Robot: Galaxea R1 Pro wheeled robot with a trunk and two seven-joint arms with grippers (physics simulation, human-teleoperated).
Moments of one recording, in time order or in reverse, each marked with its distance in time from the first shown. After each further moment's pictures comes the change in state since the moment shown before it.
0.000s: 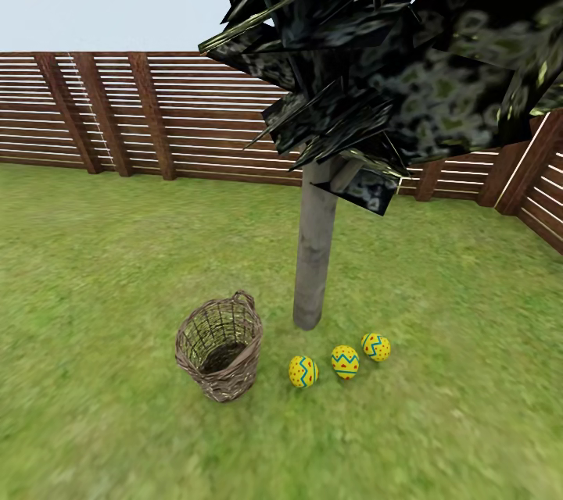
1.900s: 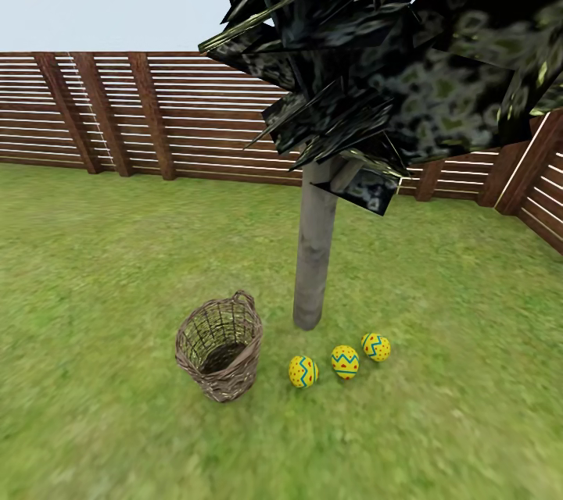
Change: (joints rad) left arm 0.000 0.000 0.000 0.000 0.000 0.000 0.000; right arm 0.000 0.000 -0.001 0.000 0.000 0.000 0.000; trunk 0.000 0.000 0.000
